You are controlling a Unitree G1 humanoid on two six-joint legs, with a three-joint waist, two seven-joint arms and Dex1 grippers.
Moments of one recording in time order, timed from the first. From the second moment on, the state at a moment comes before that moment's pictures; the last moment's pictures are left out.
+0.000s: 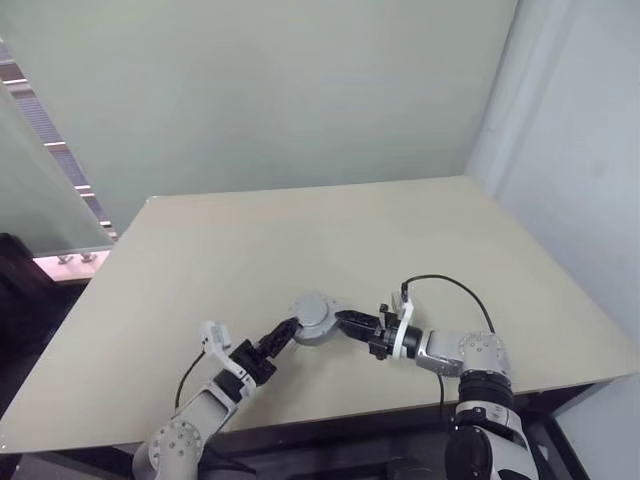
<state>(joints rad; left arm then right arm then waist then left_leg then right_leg) 0.06 0.11 0.34 -0.11 -0.96 0.76 -0.45 -0.54 0.15 -0.55 0.40 0.74 1.46 0.40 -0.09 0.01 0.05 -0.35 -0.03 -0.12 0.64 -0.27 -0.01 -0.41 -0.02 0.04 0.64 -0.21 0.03</state>
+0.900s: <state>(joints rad) -0.01 0.00 0.34 -0.02 -1.08 0.75 -0.40 -0.50 0.12 -0.41 0.31 0.76 1.37 0.42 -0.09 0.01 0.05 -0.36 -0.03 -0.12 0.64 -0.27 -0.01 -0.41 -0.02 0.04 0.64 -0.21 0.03</state>
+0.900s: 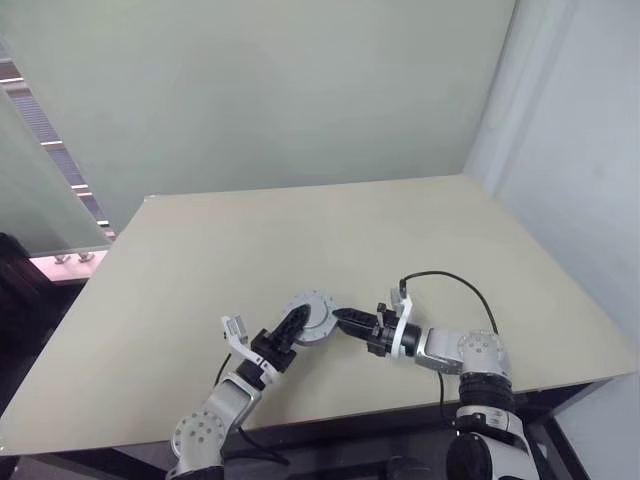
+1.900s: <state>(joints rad) -0.20 0.15 0.44 0.37 -0.56 0.14 -0.23 -0.32 -0.18 0.34 0.14 0.20 0.35 0.74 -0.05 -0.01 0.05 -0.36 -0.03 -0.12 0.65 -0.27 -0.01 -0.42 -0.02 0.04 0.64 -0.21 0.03</state>
